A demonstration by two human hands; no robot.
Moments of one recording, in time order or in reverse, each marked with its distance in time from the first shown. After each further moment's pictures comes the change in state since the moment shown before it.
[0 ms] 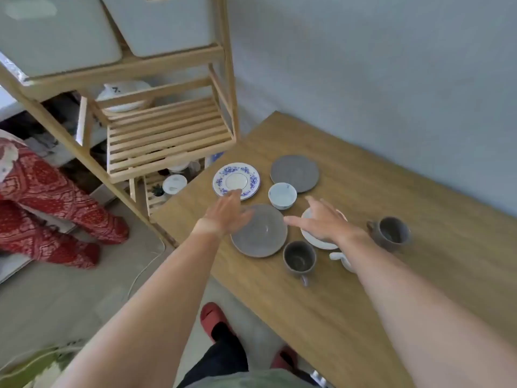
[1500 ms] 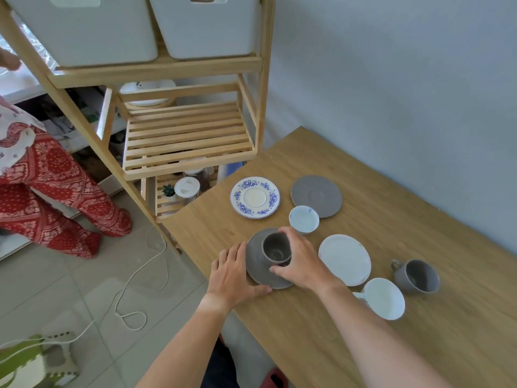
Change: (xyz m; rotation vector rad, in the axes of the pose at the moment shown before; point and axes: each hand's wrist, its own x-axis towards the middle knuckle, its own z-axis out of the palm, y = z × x) left_hand -0.040 -0.059 0.075 0.041 0.099 -0.009; right_hand 0.033 -0.036 0.072 0.040 0.079 -0.465
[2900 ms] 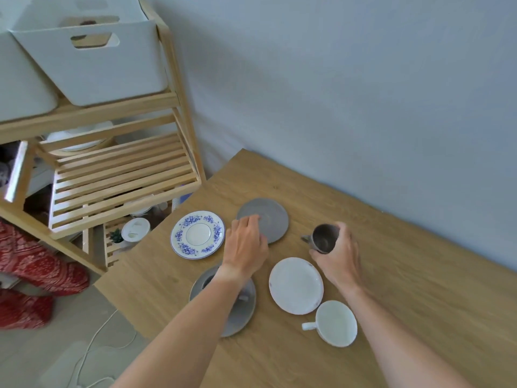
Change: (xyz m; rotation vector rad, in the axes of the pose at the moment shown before) left_hand 0.116 0.168 -0.030 -0.074 0.234 0.253; right_hand -0.012 0.116 -0.118 0.110 0.598 0.482
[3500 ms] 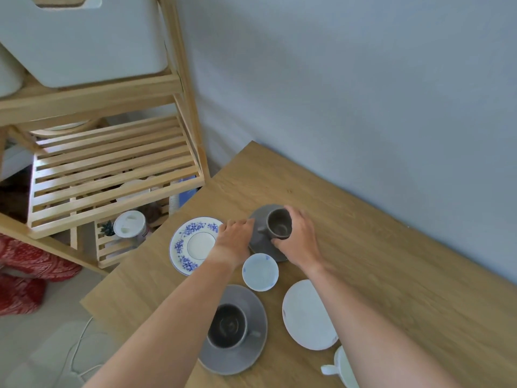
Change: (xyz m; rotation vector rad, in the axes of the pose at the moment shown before) left_hand 0.090 -0.075 0.017 0.309 -0.472 -0.037; right_hand 0.072 -0.080 0.101 -0.061 -0.261 -0.206
